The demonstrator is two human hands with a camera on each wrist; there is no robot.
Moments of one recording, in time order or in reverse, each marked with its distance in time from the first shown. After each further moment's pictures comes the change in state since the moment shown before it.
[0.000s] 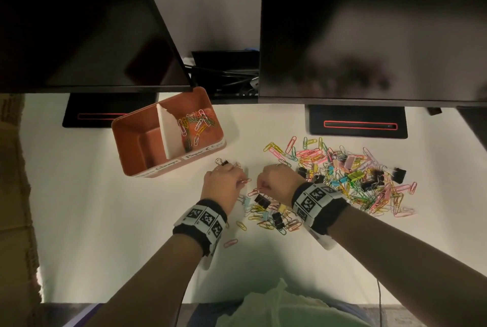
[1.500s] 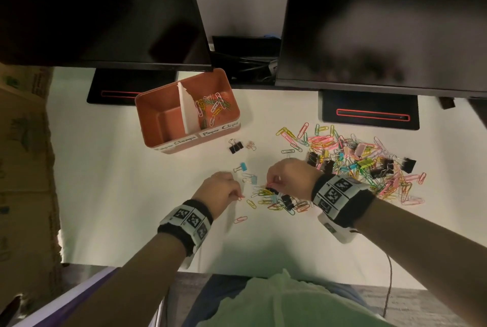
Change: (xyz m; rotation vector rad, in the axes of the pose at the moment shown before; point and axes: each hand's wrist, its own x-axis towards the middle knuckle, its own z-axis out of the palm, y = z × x) left_hand -0.061 -0.041 0.000 -0.052 -0.193 0.128; right_hand -0.030 -0.013 0.005 0.070 0.003 -0.116
